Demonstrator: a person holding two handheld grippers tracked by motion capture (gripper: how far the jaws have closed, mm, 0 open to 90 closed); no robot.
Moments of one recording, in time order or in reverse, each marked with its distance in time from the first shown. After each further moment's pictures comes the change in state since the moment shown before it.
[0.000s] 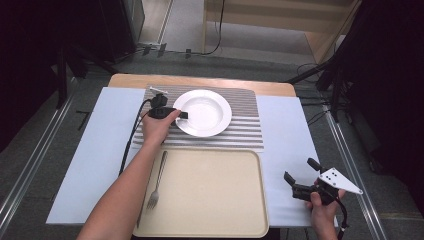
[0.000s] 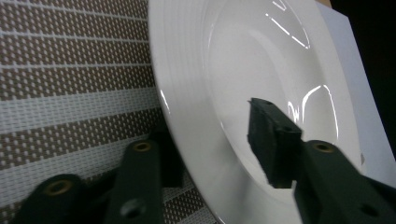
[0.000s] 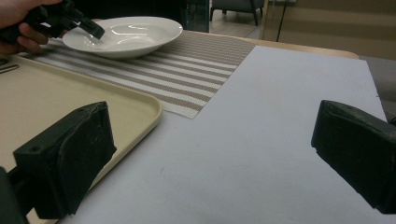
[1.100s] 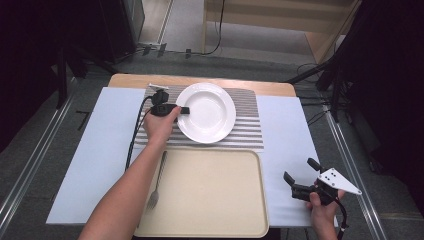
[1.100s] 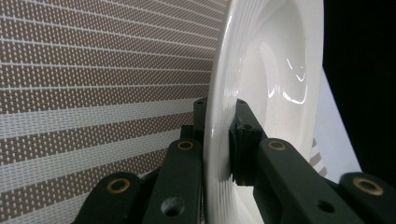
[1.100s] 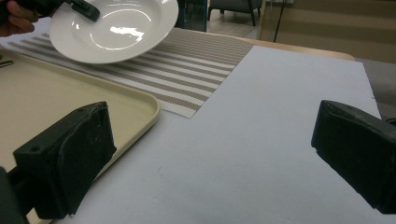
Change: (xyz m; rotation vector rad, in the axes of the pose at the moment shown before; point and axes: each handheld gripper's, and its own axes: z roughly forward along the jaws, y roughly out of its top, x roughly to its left) left arm -0.025 0.002 -0.020 -0.100 -0.057 -0.015; right arm 0.002 0.000 0.001 0.002 -0.012 -0.020
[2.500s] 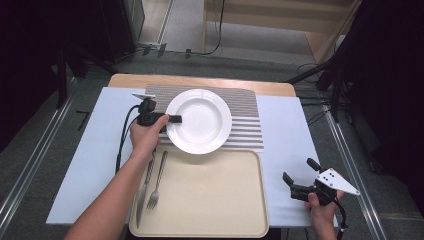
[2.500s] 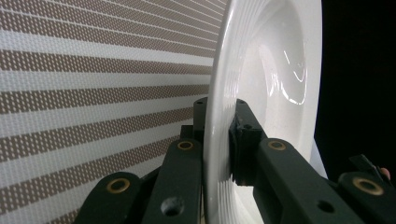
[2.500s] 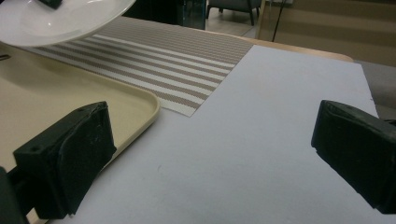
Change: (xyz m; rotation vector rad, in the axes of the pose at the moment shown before) left arm 0.006 -0.030 -0.043 0.032 -0.112 -0.037; right arm 0.003 0.000 0.001 0.007 -0.009 -0.022
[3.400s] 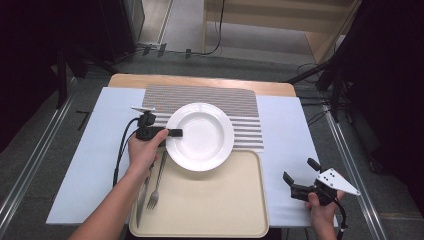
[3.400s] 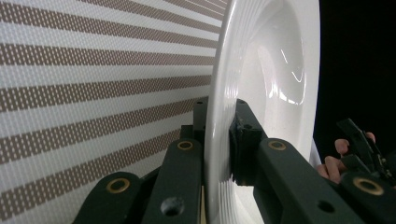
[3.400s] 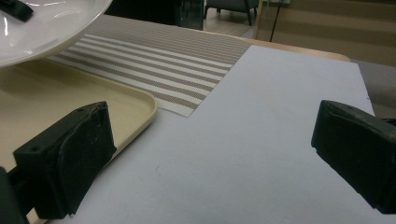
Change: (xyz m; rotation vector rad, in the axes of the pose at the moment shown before) left arm -0.006 -0.042 -0.011 0.041 -0.043 0.016; right arm 0.000 0.000 0.000 -0.001 -0.009 0.005
